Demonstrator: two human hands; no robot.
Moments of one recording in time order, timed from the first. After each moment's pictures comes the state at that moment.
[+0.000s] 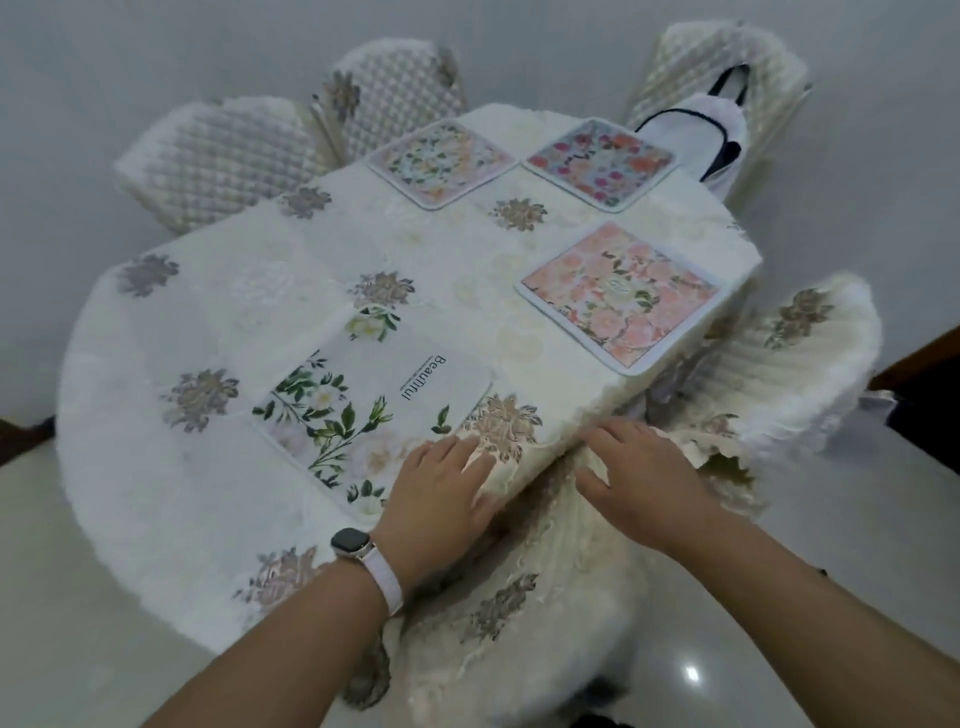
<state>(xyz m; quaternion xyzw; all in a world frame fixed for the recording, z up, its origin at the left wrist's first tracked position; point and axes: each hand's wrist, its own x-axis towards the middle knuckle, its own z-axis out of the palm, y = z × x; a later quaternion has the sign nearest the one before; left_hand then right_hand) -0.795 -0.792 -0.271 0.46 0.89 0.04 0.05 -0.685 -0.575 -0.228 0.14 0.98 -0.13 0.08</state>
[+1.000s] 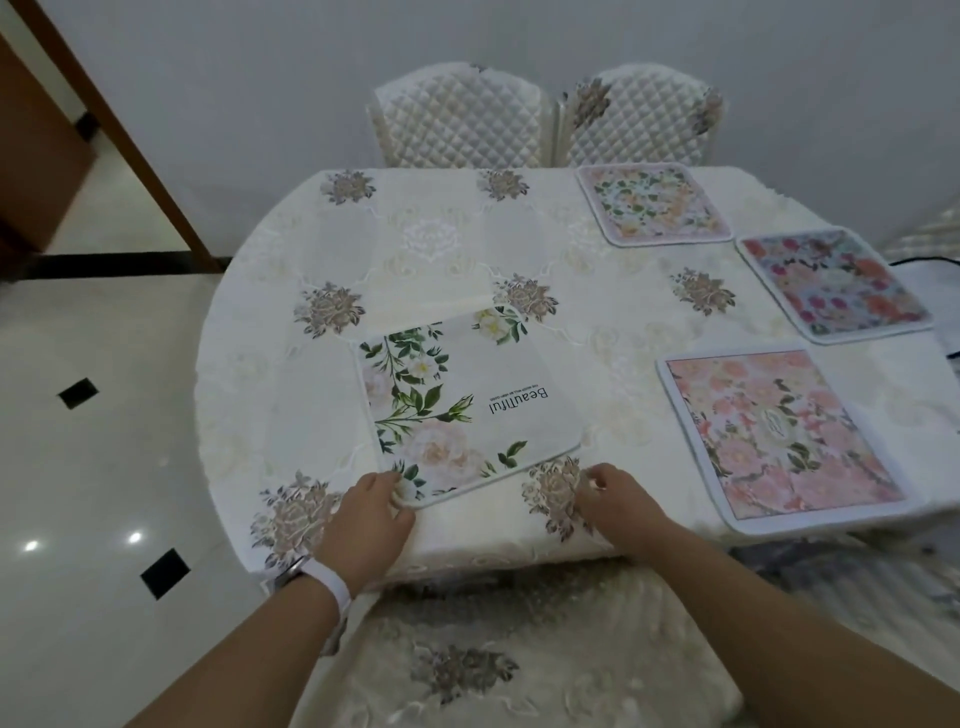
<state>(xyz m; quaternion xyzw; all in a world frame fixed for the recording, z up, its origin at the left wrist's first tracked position) -0.793 -0.862 -0.344 -0.10 0.94 0.29 0.14 -0.840 -0.558 -0.318 0.13 0.90 -0.33 0.26</state>
